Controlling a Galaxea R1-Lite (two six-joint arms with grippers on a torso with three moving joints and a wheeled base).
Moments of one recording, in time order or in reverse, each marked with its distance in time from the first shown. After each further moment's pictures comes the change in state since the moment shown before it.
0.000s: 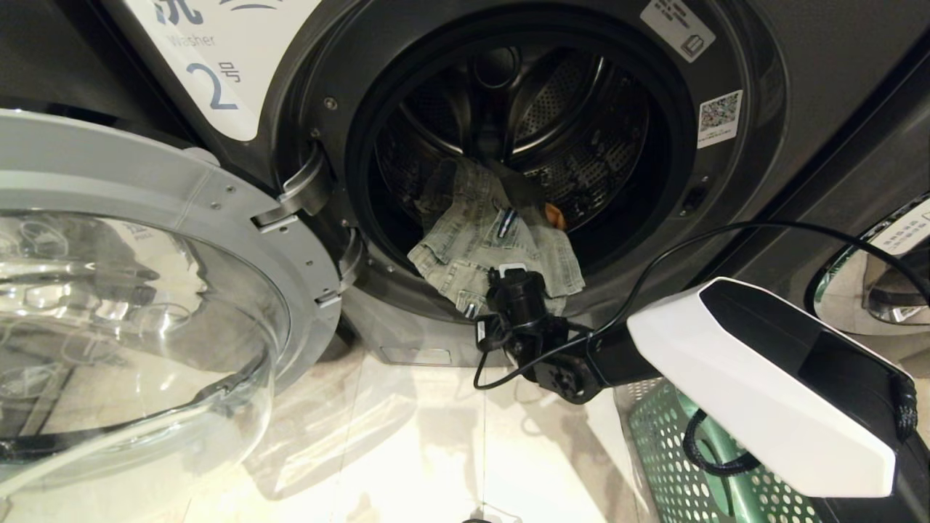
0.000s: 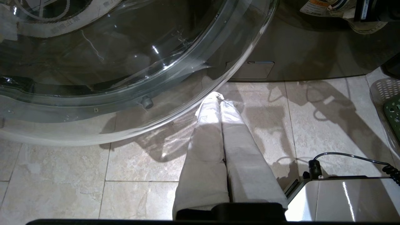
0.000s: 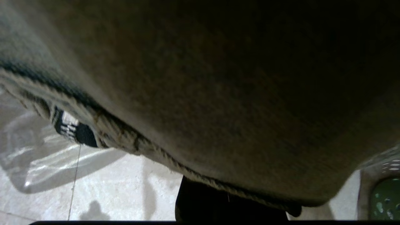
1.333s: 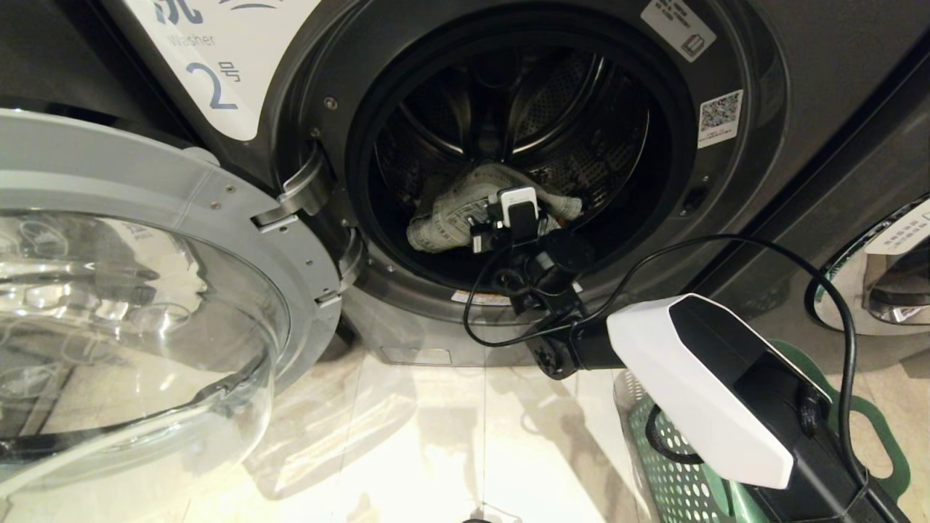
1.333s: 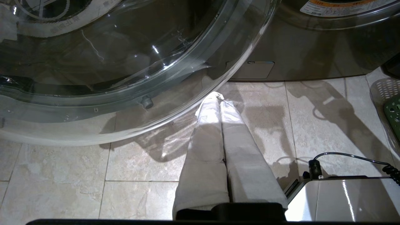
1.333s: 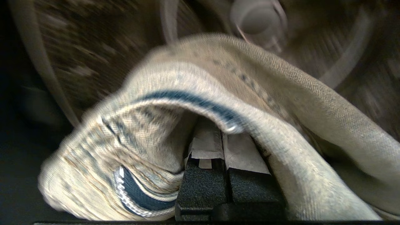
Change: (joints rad) left arm 0.000 0.000 0.000 0.000 0.000 0.000; right arm -0.061 0.190 -0.348 -0.845 0.191 -0.573
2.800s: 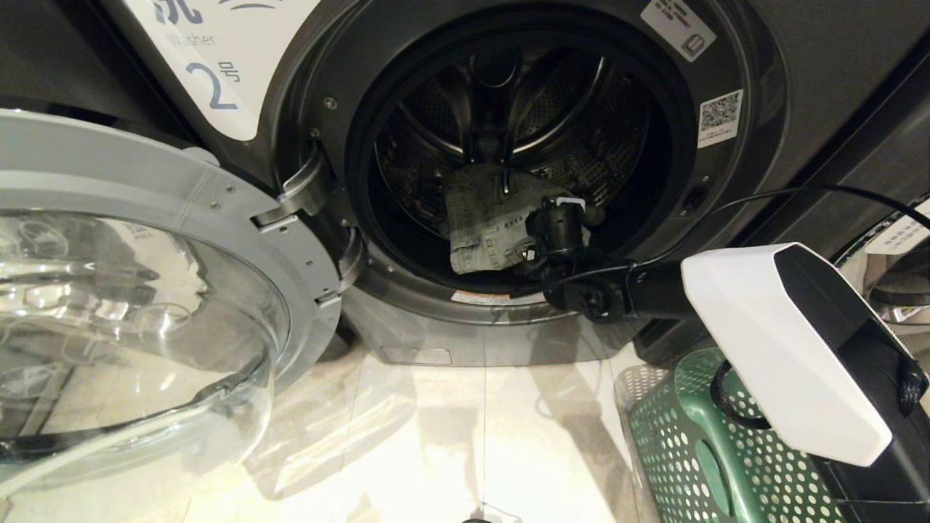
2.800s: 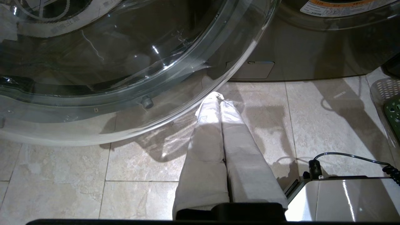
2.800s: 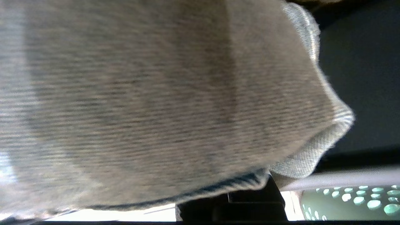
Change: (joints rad) left arm 0.000 0.000 0.000 0.000 0.000 0.000; right arm -0.080 -0.181 -0.012 1.120 -0.437 0.613
